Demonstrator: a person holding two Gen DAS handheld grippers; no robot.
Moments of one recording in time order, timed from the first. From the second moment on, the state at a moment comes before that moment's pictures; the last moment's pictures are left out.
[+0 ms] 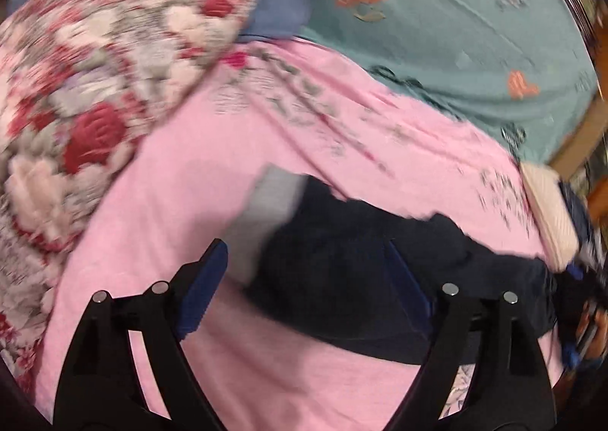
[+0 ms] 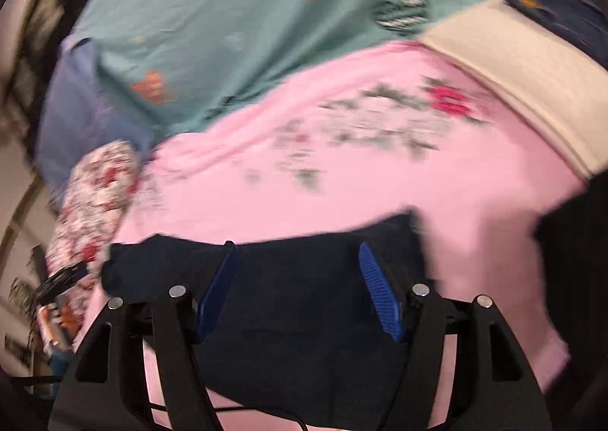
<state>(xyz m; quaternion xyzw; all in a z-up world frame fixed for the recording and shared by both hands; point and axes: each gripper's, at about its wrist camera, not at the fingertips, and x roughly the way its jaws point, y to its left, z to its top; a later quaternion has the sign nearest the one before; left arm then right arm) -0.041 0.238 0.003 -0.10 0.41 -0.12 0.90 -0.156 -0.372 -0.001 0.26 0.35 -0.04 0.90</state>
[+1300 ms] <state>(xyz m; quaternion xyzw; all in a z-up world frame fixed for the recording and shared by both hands) -0.019 0.221 -0.046 0.02 0.53 -0.10 0.84 -0.242 -0.398 -0.038 0.27 0.39 -0.08 0.88</state>
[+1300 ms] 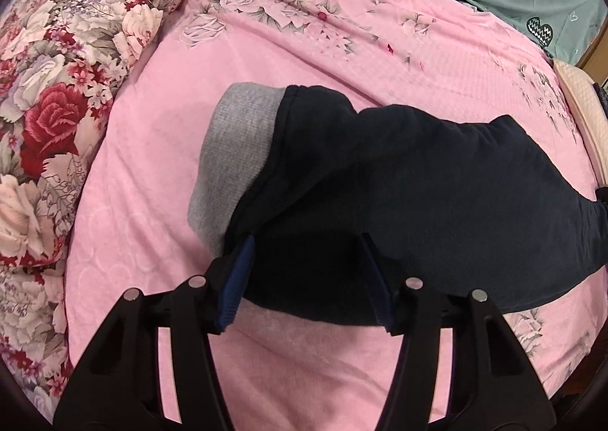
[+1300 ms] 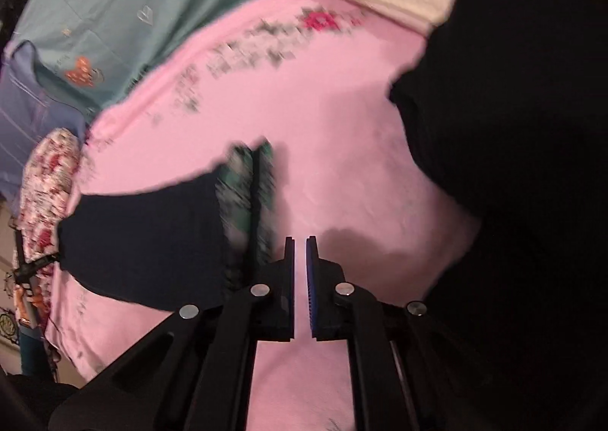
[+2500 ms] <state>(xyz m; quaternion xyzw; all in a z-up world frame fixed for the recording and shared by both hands) -0.052 0.204 -0.047 0.07 0.47 -0.09 0.87 0.053 -0.122 -0.012 -0.05 0.44 0.35 0.83</state>
